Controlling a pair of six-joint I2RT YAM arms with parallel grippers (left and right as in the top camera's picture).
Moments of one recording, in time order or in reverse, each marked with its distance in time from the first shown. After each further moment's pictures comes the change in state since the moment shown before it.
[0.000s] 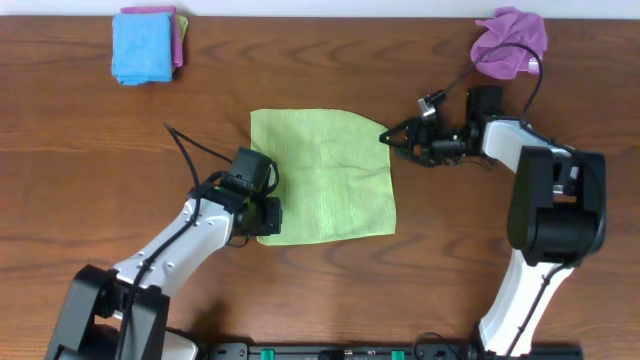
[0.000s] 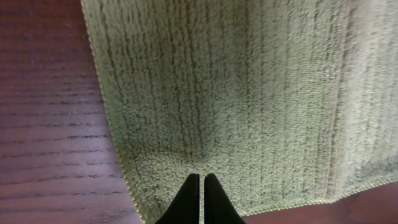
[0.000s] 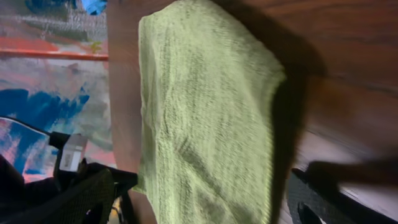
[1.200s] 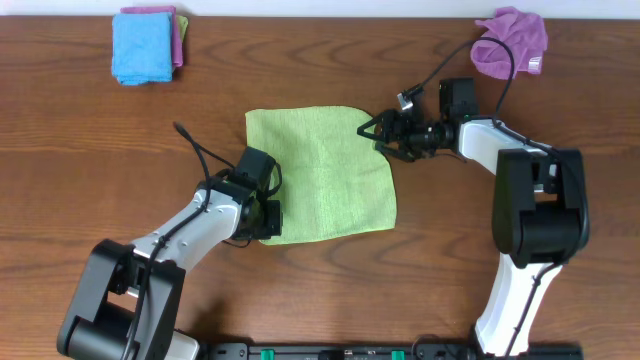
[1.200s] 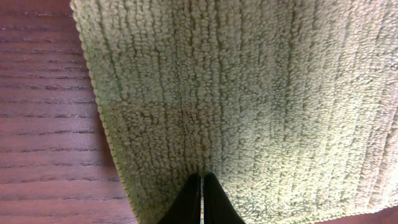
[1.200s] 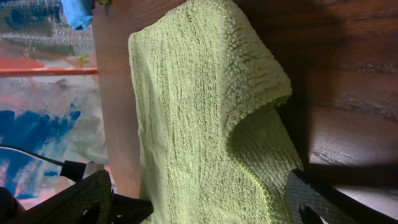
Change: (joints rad) left arm -0.002 0.094 0.023 -0.034 -0.016 -0.028; right arm 0.103 -0.002 0.001 0.163 0.115 0.245
